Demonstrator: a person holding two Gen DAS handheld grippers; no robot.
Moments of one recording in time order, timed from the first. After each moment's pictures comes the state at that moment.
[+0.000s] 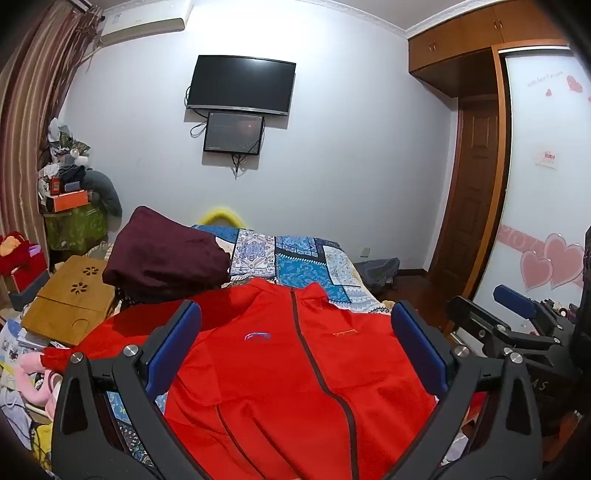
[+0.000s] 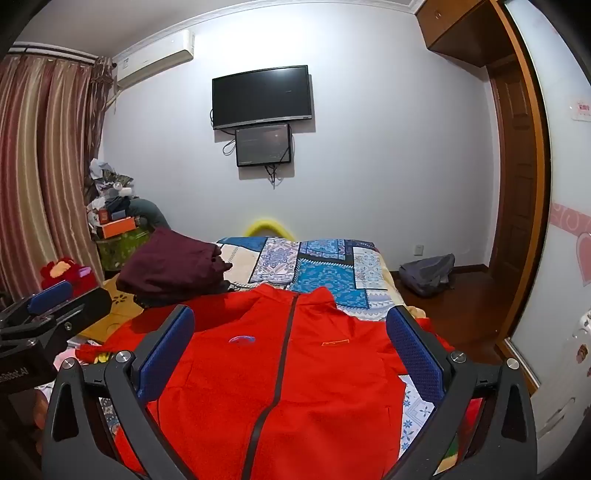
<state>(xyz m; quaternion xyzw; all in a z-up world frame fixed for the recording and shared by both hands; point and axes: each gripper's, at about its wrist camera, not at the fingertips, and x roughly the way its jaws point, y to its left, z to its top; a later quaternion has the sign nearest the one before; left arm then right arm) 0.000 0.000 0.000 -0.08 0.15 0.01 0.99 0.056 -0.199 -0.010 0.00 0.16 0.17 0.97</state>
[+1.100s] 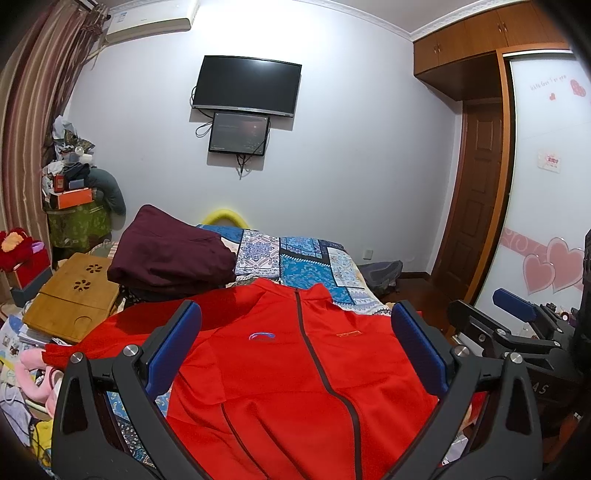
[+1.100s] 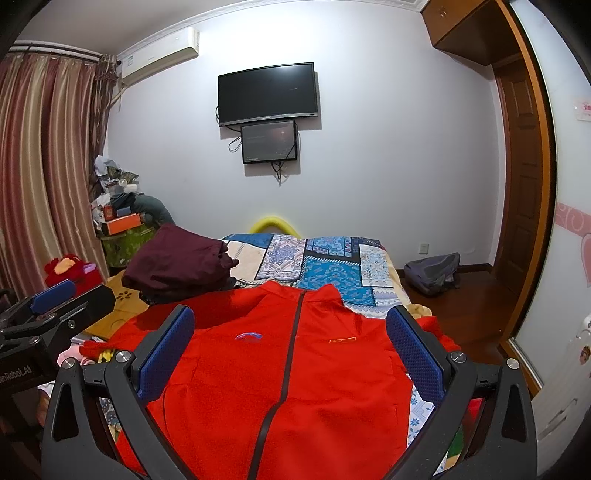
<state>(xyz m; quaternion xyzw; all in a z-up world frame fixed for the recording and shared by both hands) -0.002 0.004 -0.003 -0.08 0.15 0.02 0.99 0.053 -0.193 -0.014 0.00 0.16 0.18 0.97</state>
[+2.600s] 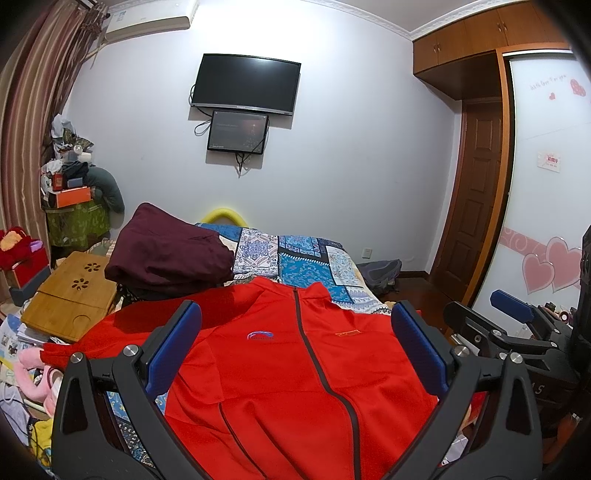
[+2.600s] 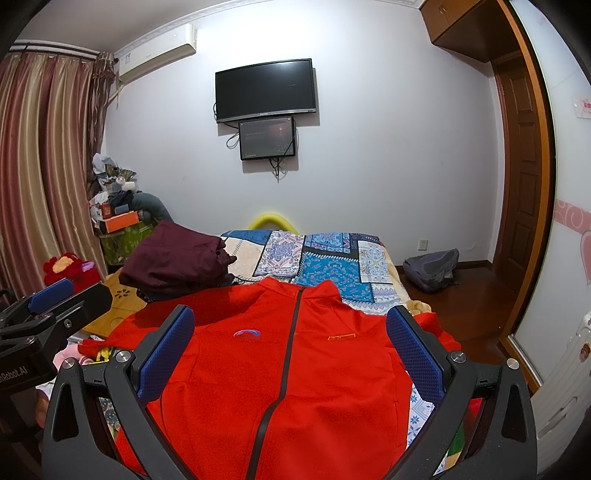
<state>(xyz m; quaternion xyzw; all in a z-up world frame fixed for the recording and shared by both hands) -0.002 0.005 -0.004 -0.08 0.15 0.02 0.98 0.059 -0.195 -0.016 0.00 0.17 0.18 0.97</state>
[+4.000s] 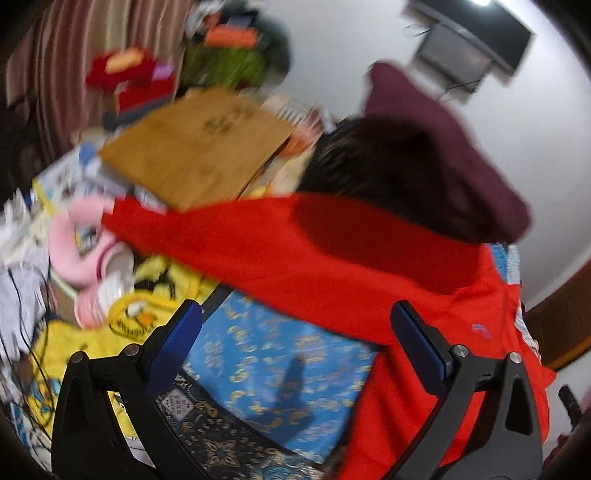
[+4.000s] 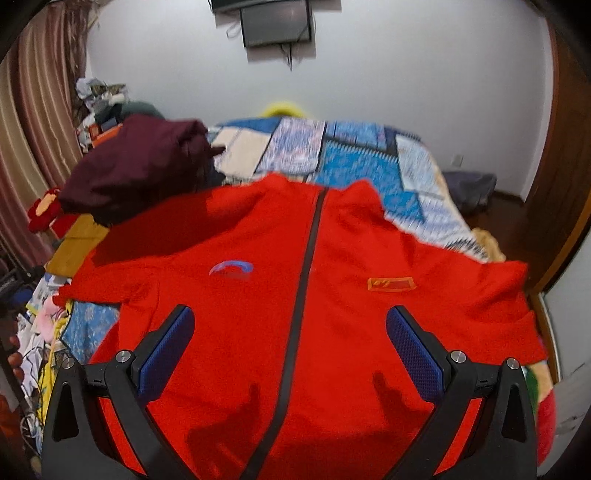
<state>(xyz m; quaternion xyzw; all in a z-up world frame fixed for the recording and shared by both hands) 0.096 0.313 -0.194 -0.31 0.35 0.26 0.85 0.202 -0.134 -0.121 -0.04 0.38 0.21 0.90</state>
